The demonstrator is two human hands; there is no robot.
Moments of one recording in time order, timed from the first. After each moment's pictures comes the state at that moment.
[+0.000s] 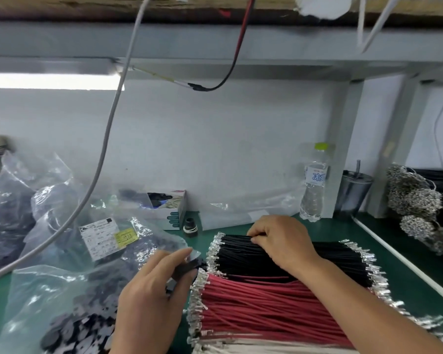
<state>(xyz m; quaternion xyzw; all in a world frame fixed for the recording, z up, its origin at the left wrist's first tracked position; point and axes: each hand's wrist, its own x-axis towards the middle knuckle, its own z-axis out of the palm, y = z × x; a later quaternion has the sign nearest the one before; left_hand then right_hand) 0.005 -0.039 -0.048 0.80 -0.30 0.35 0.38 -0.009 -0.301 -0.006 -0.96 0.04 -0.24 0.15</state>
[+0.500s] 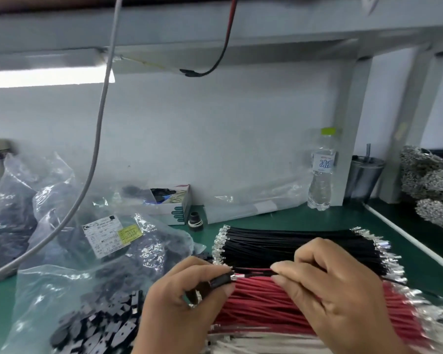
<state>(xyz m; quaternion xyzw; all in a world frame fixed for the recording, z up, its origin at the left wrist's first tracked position) -0.024 -0.052 -0.034 0.75 -0.37 0.22 0.51 -0.121 -0.266 -0.019 -0.85 -0.10 -0.51 0.10</state>
